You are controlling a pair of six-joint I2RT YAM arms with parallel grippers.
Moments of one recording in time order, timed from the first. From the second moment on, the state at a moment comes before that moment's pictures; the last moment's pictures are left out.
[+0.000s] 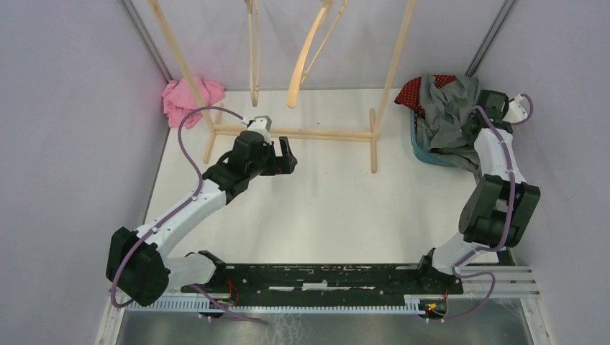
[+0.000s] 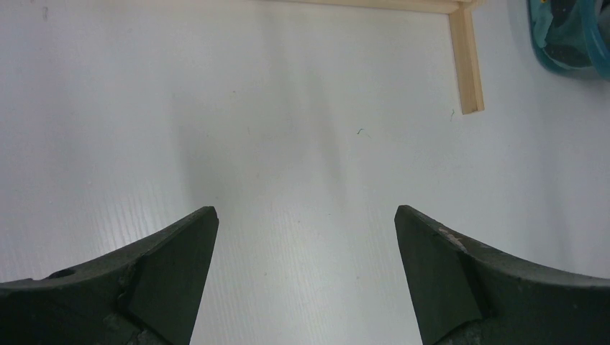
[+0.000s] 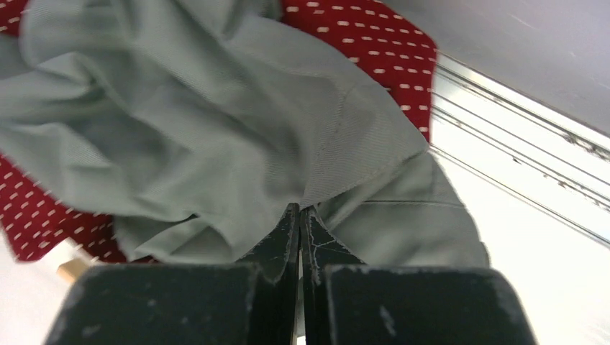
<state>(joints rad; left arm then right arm) -0.55 1.22 0.90 -0.26 -0.08 -0.46 -0.34 1.64 1.31 -0.49 0.35 0.72</state>
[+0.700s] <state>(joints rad) -0.55 1.15 0.90 -0.29 -0.08 -0.46 -0.12 1.41 1.83 -0.69 0.24 0.42</state>
